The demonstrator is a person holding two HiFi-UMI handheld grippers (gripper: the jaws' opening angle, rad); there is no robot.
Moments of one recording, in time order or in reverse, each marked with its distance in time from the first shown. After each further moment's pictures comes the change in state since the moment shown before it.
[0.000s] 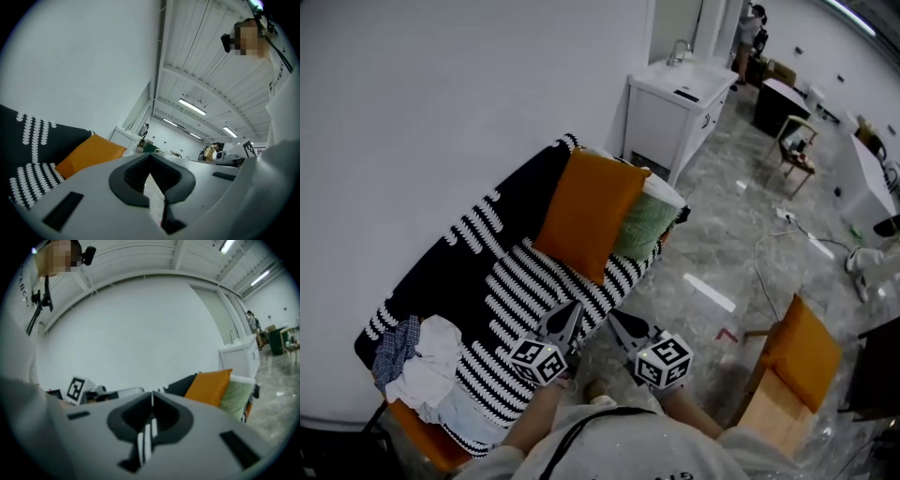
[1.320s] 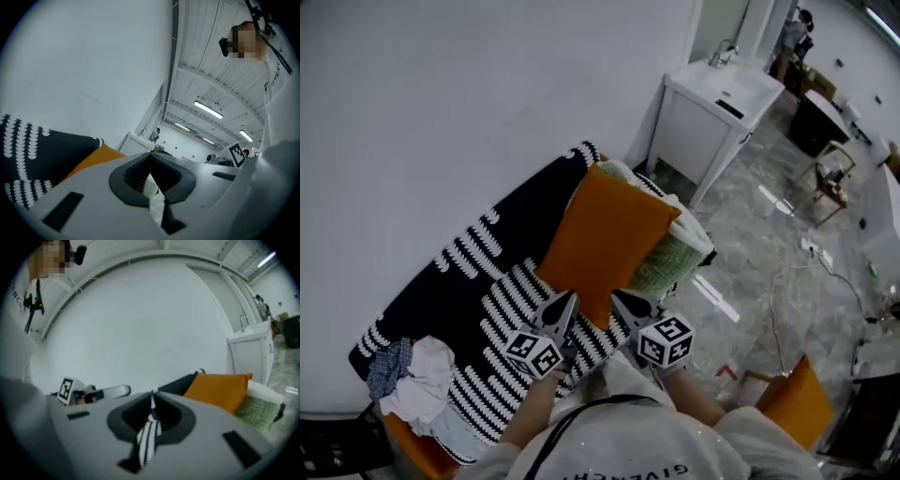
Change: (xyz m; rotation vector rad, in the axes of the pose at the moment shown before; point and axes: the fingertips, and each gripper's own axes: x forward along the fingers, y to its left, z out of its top) left arm 0.161 0.151 0.062 -0.027 -0.061 0.116; right arm 0.186 -0.176 0.064 0.032 0.111 0.088
